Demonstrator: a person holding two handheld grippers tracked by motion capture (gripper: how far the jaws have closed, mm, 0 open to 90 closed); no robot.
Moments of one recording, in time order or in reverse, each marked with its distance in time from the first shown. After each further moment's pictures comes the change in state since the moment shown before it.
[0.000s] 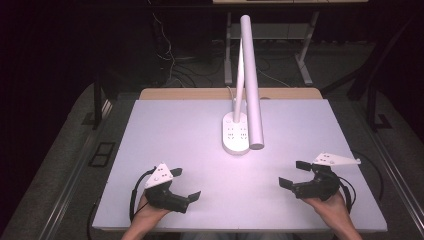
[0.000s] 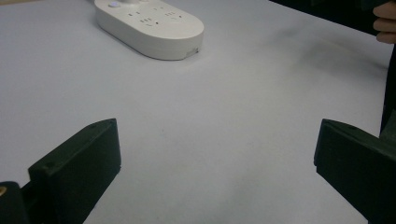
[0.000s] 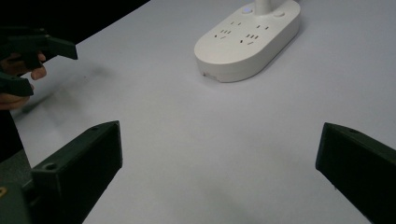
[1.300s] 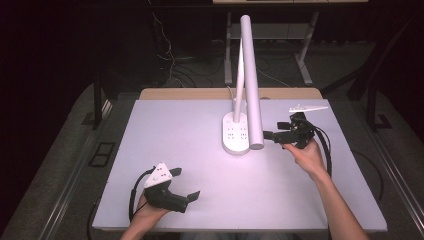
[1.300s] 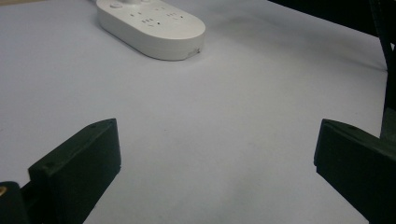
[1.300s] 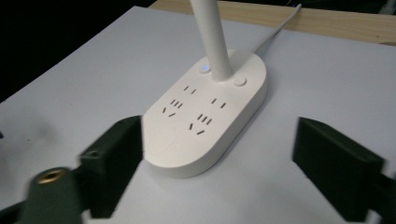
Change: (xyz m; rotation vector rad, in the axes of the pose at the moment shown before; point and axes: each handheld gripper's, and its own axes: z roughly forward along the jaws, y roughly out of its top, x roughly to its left) left arm 0.002 0.000 -0.001 0.001 0.000 0.001; right arm -0.052 0.103 0.077 0.070 -0.025 0.039
